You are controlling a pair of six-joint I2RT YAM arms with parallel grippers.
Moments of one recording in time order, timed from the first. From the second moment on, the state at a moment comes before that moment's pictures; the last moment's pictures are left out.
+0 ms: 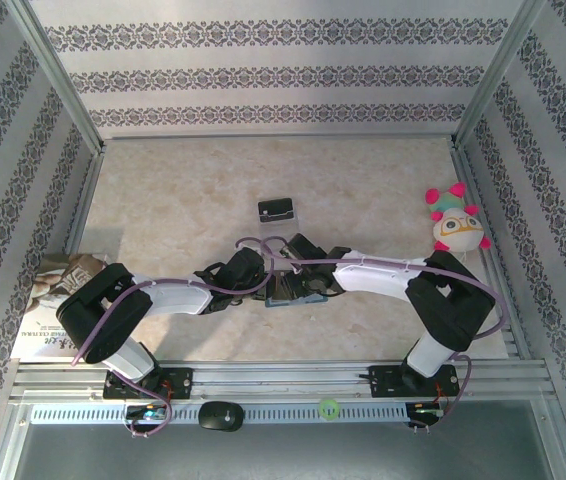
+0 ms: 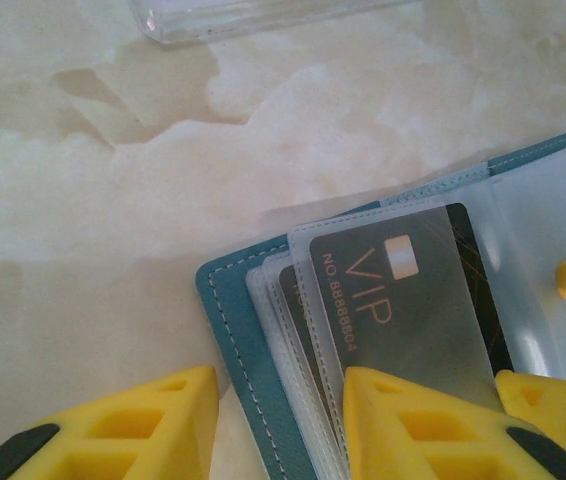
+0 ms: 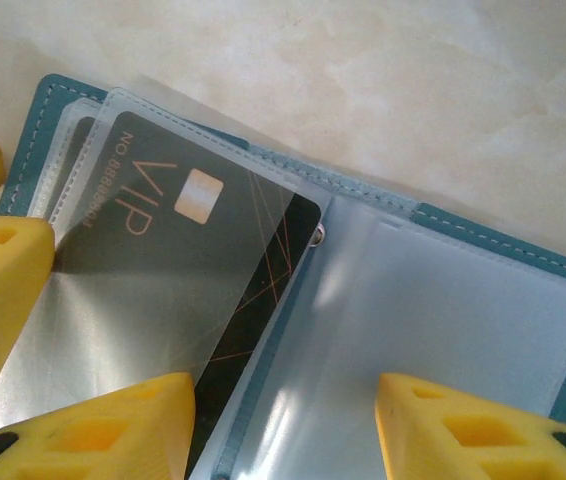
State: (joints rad) left arm -0.78 1.58 0.62 0.08 -0.04 -0.66; right arm 0.84 1.66 0.90 -0.42 0.04 0.41
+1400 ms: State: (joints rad) left arm -0.82 1.51 0.69 -0.01 -0.03 -0.65; right arm 0.68 1.53 0.84 -0.37 -0.21 0.49
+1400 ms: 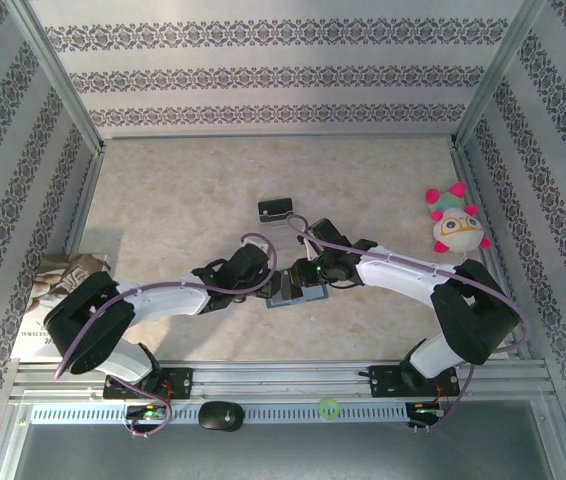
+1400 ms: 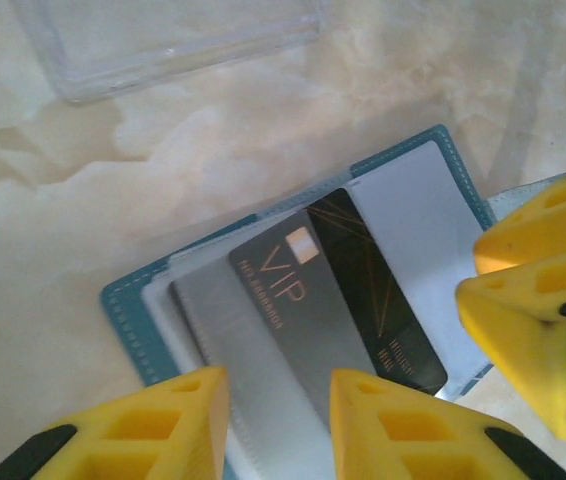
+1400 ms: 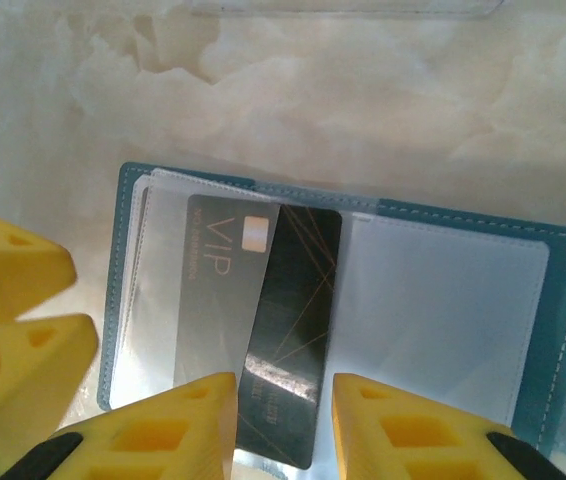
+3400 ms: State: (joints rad) left arm -0.81 1.64 0.67 0.13 -0.02 -0.66; right arm 0.56 1.57 0.70 -0.16 -0.42 0.59
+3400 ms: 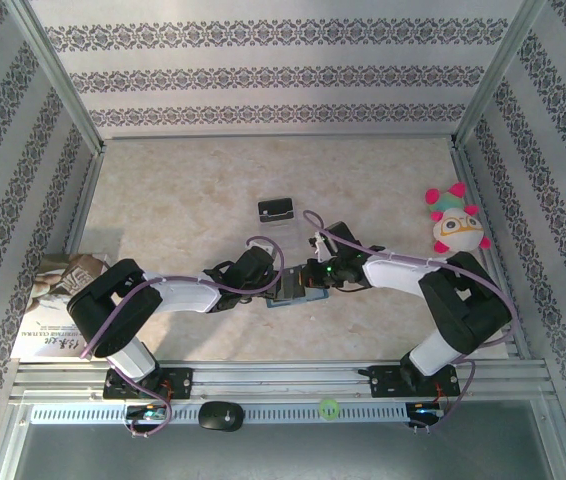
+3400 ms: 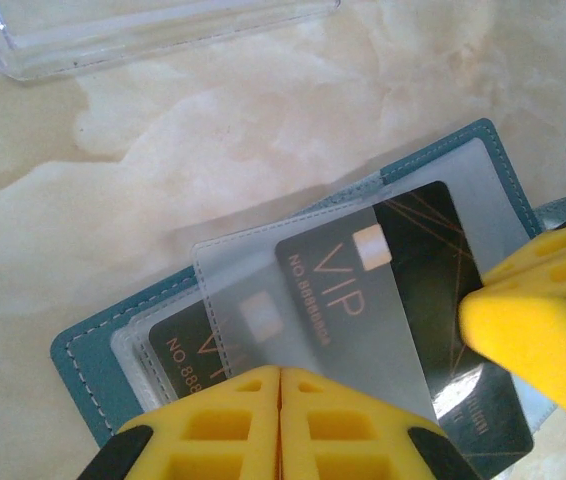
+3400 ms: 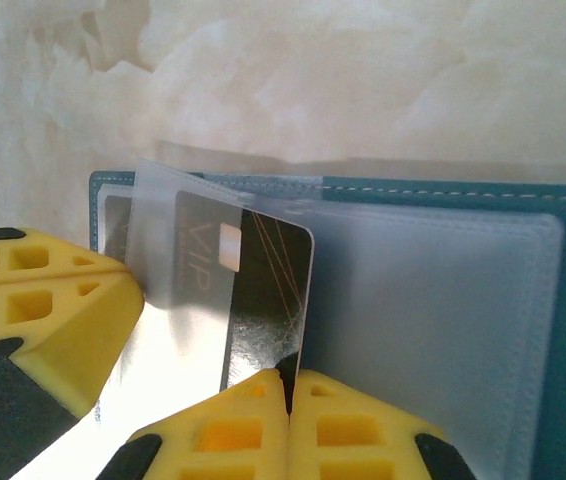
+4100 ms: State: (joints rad) left arm -0.80 1.61 0.66 0.12 0.01 -0.66; right arm 0.53 1.31 0.67 -0.33 -0.30 0.55
